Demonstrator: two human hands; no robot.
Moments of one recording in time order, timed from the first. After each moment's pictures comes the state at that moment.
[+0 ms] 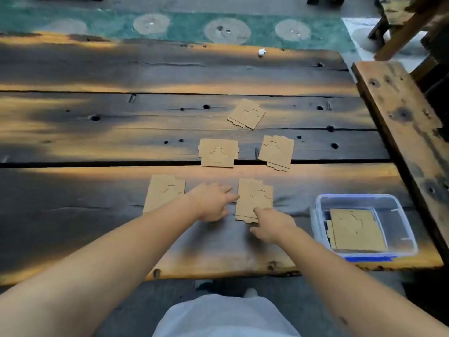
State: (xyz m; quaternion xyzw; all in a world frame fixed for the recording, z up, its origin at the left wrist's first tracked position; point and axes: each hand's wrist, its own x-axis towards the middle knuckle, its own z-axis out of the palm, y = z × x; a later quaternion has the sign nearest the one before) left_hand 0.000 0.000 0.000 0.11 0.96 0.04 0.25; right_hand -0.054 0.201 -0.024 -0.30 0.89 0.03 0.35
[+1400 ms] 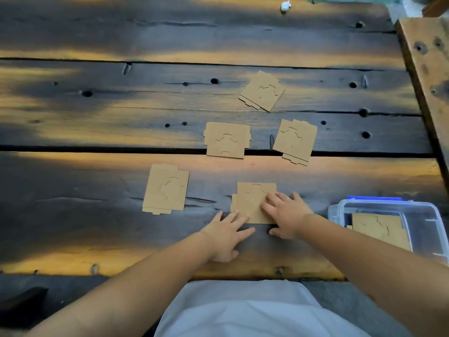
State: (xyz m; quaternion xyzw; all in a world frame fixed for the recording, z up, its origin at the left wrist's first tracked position) left_hand 0.037 0.037 -0.088 0.15 0.91 0.10 0.36; right_hand -0.121 0.204 -0.082 -0.52 0.78 0.19 0.30
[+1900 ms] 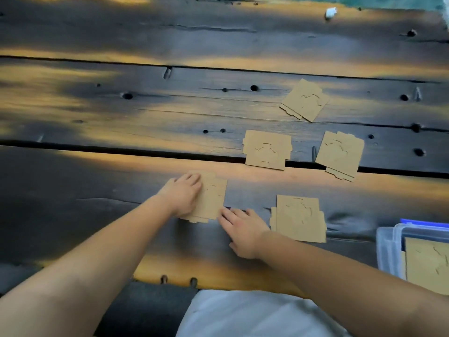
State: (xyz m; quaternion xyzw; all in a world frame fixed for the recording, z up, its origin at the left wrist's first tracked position) left_hand 0.064 -0.188 -0.091 -0.10 0.94 0.02 0.33; right_hand -0.008 0.040 -0.092 -0.62 0.72 0.06 0.30
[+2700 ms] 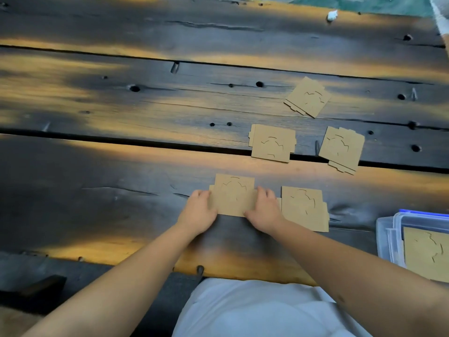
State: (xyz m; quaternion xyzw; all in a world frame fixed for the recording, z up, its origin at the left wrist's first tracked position) left_hand 0.108 -0.111 -0.086 -0.36 0.84 0.35 0.17; right_hand -0.017 0.046 -0.101 -0.20 0.89 -0.15 0.38
